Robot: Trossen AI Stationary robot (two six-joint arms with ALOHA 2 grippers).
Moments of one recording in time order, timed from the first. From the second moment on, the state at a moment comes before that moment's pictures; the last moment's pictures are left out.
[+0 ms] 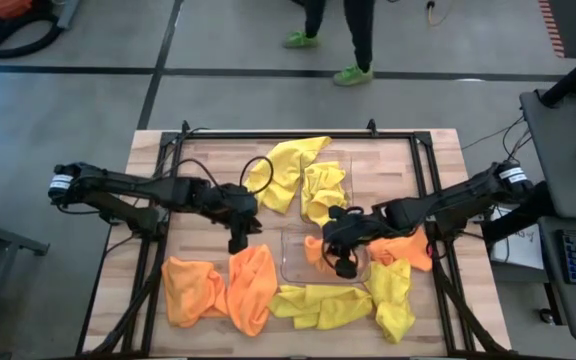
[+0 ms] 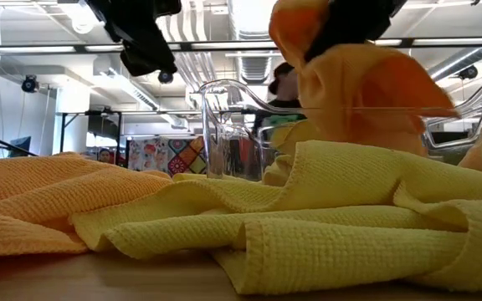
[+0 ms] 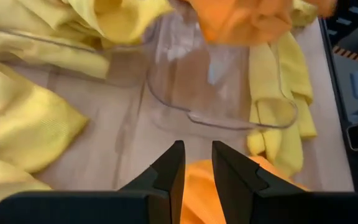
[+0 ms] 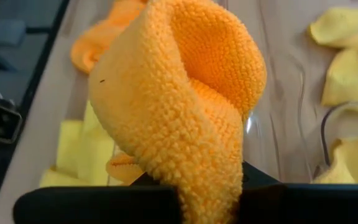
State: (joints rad) left arm -0.08 1.26 0.98 -0.52 0.05 -0.30; right arm 0.24 1.45 1.01 -0.31 0.00 0.23
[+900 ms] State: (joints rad) left arm -0.25 1.26 0.98 -0.73 0.04 -0.58; right arm 0.24 1.58 1.17 -0.53 0.08 0.16
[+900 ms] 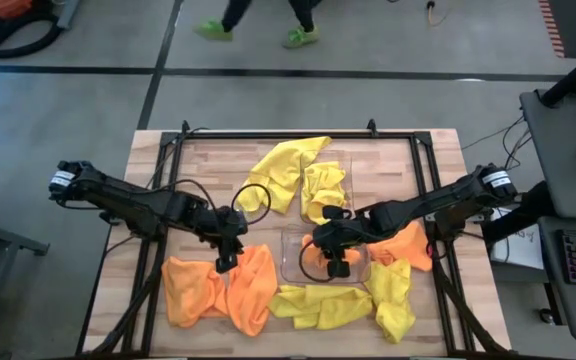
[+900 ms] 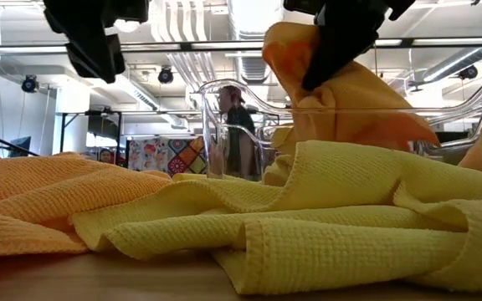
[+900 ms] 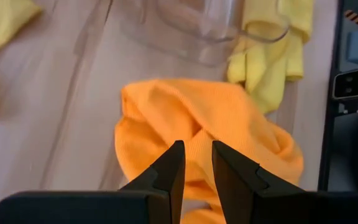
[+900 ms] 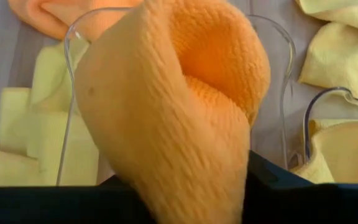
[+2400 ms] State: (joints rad) left arm -0.34 1.26 0.98 -1.01 0.01 -0.79; right arm 0.24 1.59 1.15 -0.38 0.18 0.18
